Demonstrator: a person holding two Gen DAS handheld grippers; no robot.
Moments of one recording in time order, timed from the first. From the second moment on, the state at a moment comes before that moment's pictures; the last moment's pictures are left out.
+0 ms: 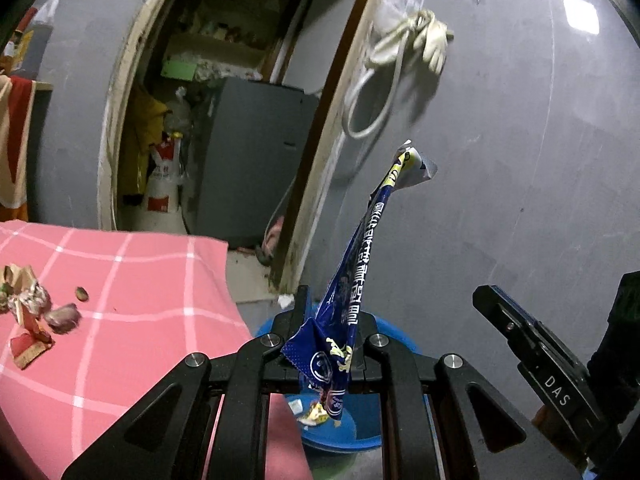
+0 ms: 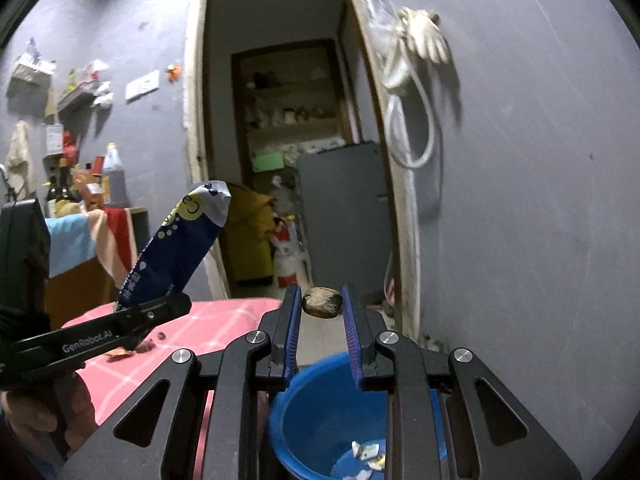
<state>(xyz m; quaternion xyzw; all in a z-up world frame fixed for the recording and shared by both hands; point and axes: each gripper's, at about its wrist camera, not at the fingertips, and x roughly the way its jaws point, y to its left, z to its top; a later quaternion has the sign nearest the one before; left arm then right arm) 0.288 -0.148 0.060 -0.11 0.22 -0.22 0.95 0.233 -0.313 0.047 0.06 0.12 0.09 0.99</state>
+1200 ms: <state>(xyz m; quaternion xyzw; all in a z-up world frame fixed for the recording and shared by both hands) 0.338 -0.157 -0.008 -0.11 0.36 -0.19 0.91 0.265 -0.343 0.002 0.12 0.25 0.07 0.96</state>
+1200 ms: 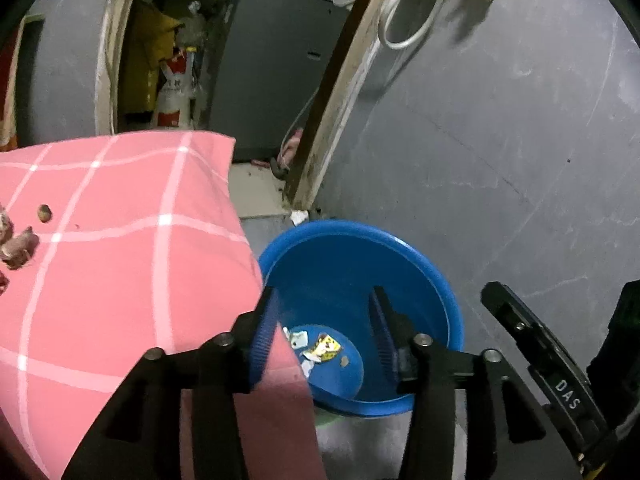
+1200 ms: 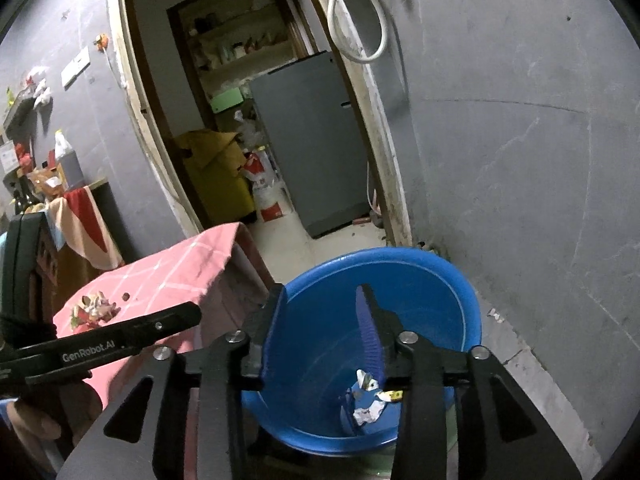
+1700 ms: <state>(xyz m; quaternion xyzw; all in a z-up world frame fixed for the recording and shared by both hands) 0.268 -0.085 0.056 -0.13 0.19 -0.13 0.96 0.219 -0.322 0.058 0.09 0.13 0.06 0.99</state>
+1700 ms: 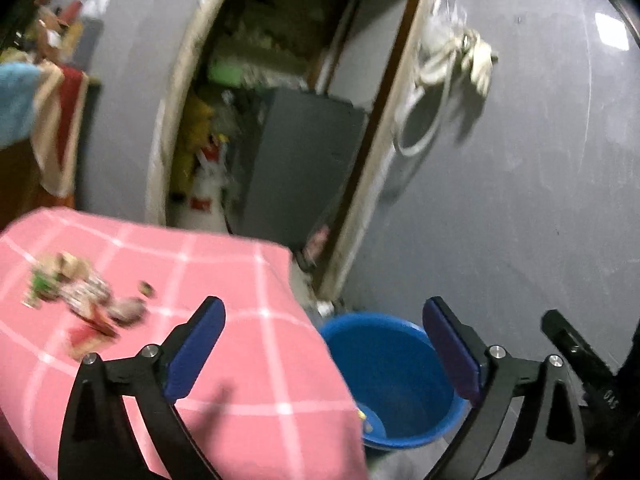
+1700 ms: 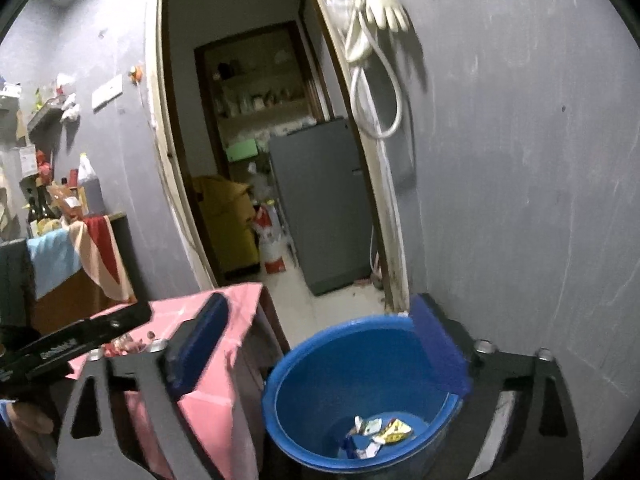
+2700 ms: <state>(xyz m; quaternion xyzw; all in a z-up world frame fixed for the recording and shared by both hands) 0.158 0.069 0.065 -0.07 0.10 0.04 0.99 0.197 -0.175 0.084 0.03 0.07 0.18 0.98</state>
